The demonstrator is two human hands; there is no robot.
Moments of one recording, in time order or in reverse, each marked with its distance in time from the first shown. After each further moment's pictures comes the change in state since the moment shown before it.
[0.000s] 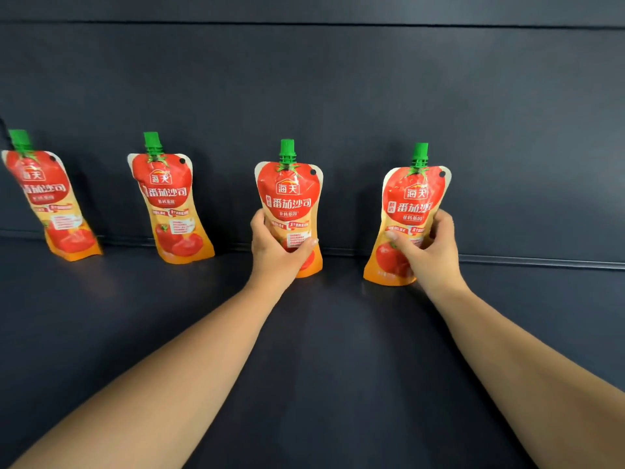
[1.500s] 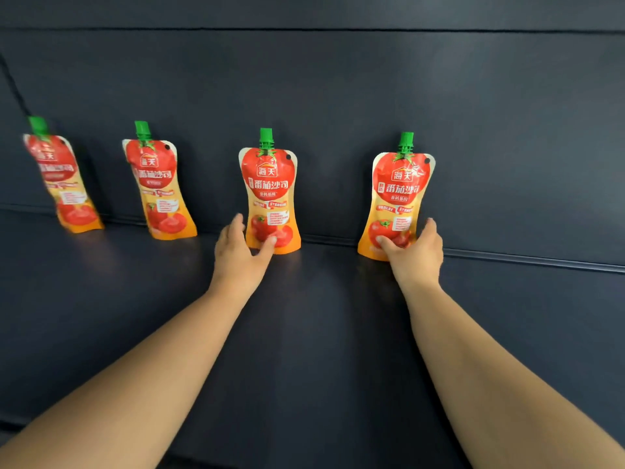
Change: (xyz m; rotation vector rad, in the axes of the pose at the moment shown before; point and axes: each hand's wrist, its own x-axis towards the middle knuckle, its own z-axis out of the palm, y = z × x) left_hand -0.058 0.025 0.001 0.447 0.102 -0.021; right_hand 0.002 0.015 -0.045 -0.405 0.094 0.158
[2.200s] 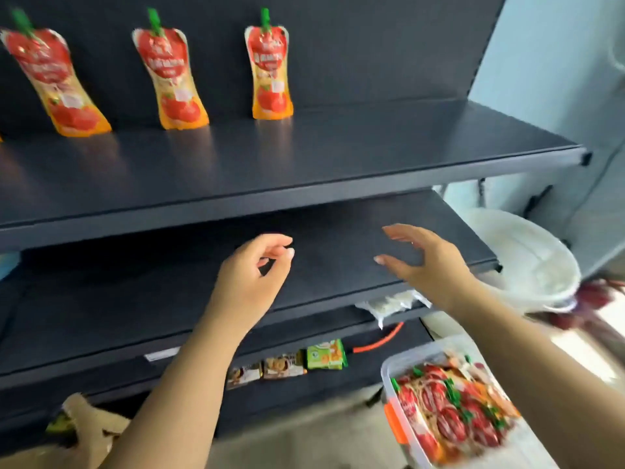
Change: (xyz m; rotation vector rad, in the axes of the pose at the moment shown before) left_hand -0.334 0.021 -0.124 -0.318 -0.588 0.274; right_hand -0.370 0.070 -0.221 -0.321 -0.150 -0.128
